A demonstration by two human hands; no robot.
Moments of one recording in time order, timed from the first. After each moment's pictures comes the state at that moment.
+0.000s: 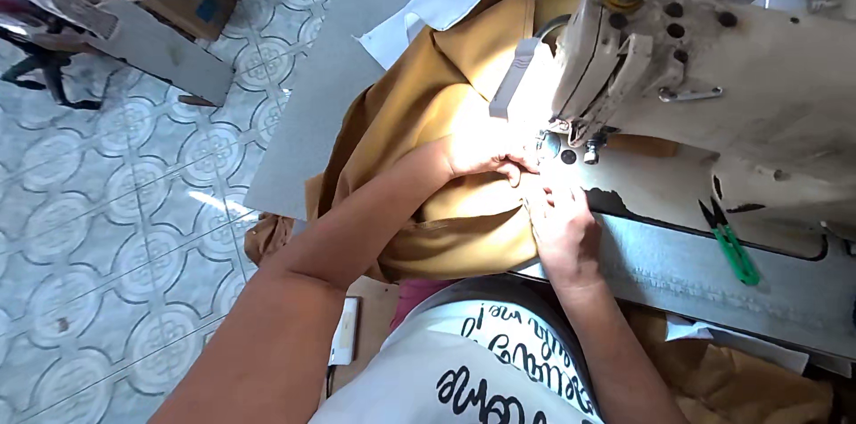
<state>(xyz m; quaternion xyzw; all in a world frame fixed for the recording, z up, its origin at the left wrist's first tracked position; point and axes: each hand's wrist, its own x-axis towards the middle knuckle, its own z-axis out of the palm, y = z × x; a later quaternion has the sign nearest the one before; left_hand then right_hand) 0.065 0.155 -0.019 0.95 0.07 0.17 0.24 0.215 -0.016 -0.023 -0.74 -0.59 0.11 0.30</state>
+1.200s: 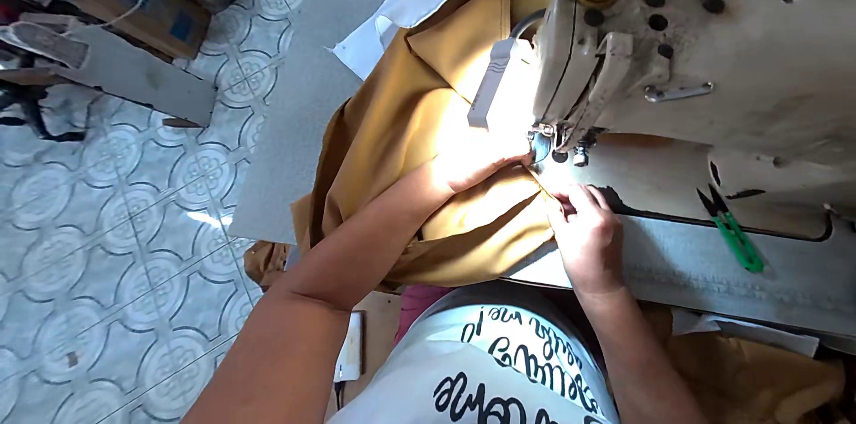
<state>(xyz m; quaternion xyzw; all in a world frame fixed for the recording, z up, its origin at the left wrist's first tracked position) 0.078 0.138 -0.028 0.94 0.17 0.25 0.18 0.244 -0.022 -0.025 -0.72 -0.58 0.12 0.35</state>
